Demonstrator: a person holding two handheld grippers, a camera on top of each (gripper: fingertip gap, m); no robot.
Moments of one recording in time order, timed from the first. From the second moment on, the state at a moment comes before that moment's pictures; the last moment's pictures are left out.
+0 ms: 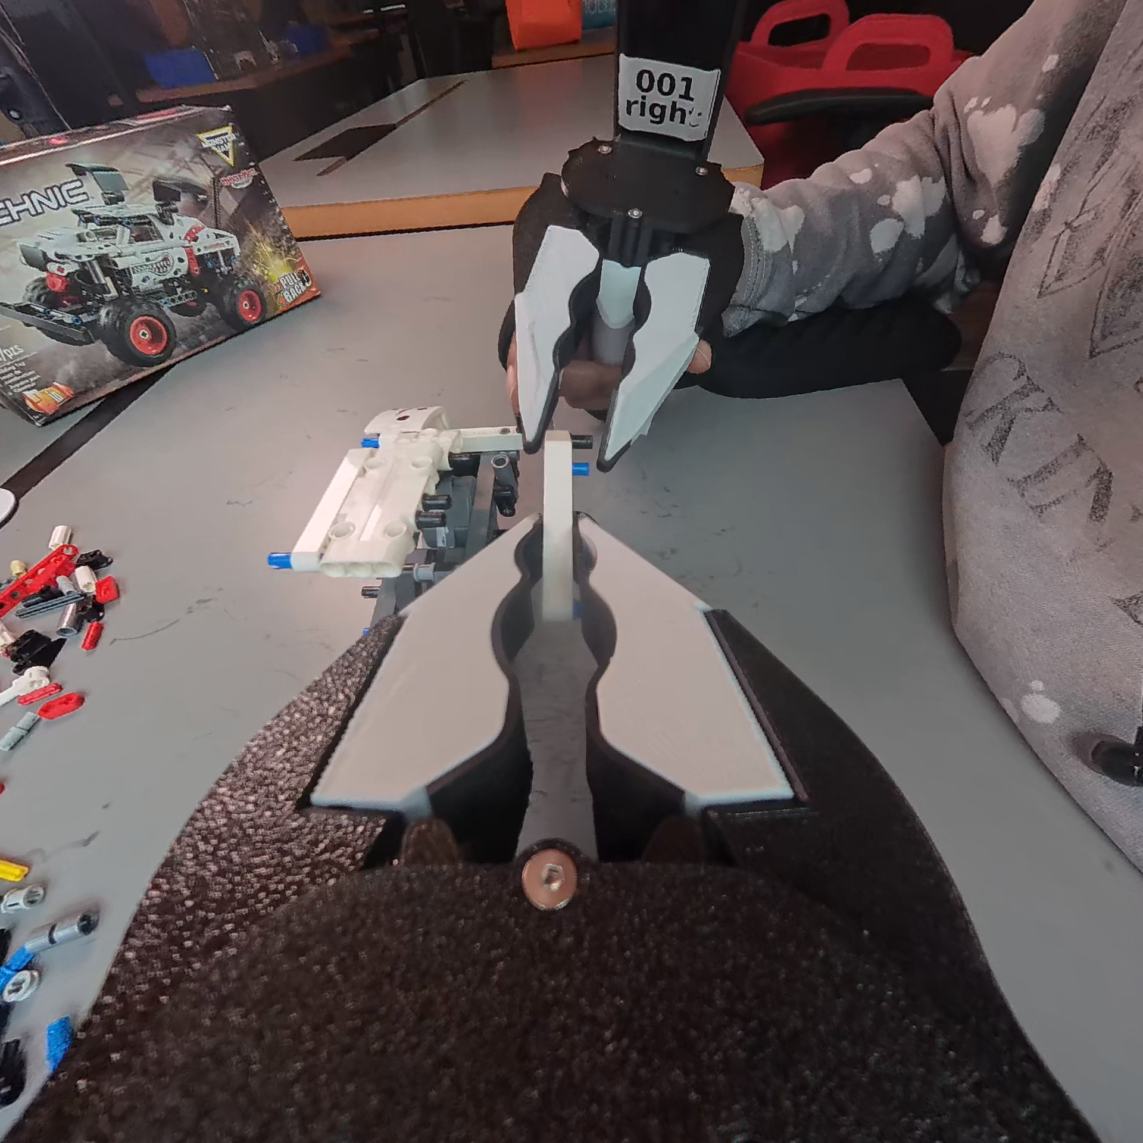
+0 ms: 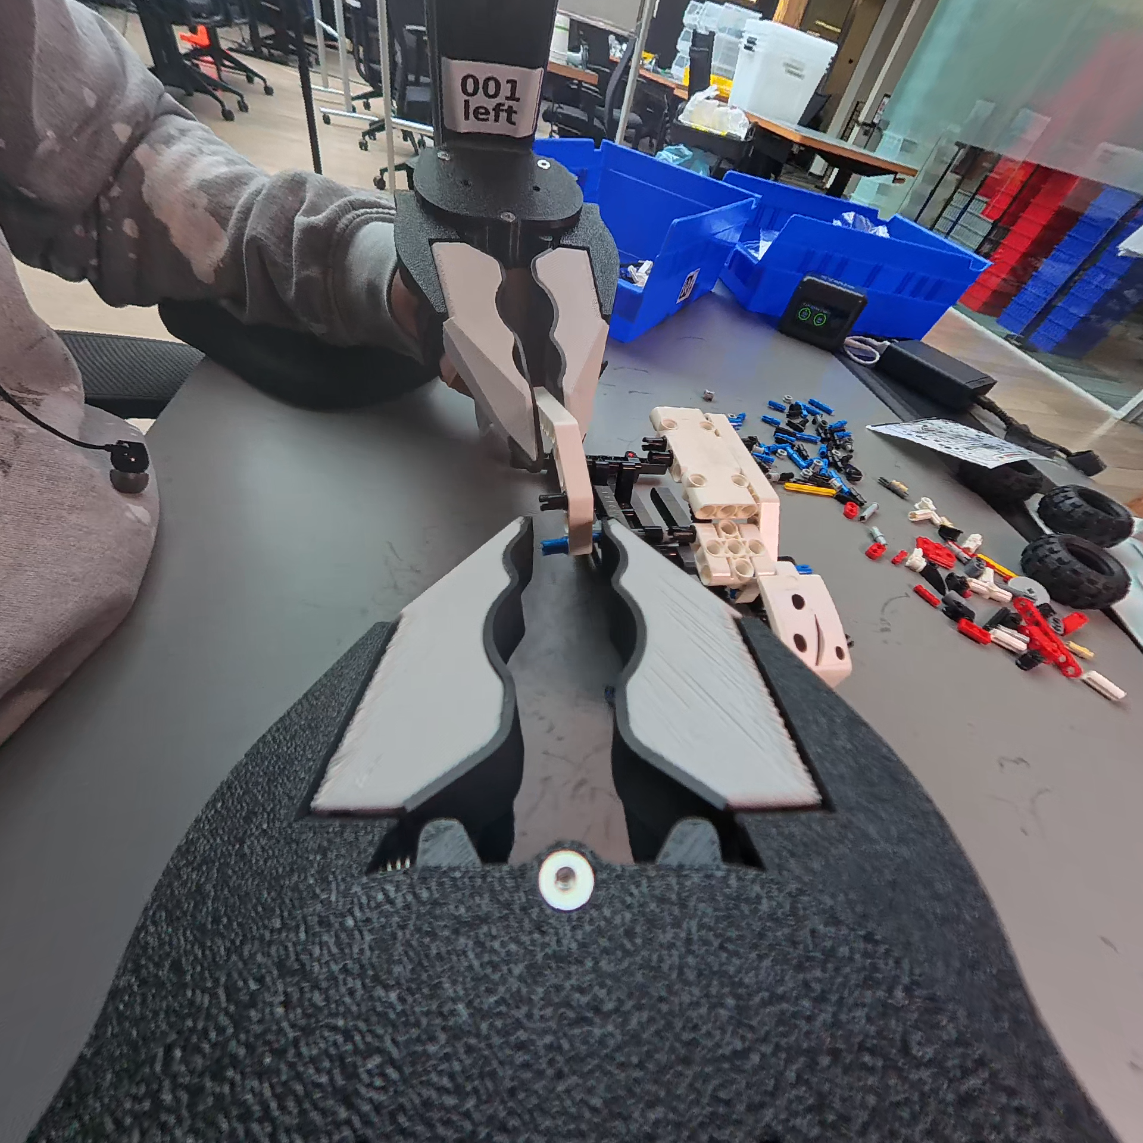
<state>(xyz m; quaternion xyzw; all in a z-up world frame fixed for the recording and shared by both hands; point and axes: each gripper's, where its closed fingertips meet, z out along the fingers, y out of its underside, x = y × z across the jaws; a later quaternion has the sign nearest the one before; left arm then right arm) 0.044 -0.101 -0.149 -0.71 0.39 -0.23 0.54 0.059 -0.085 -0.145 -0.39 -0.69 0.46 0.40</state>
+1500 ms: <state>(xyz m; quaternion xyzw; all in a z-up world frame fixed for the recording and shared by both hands) 0.051 -0.095 -0.151 -0.72 0.39 -0.22 0.54 0.057 -0.084 -0.147 -0.39 -0.70 0.45 0.41</state>
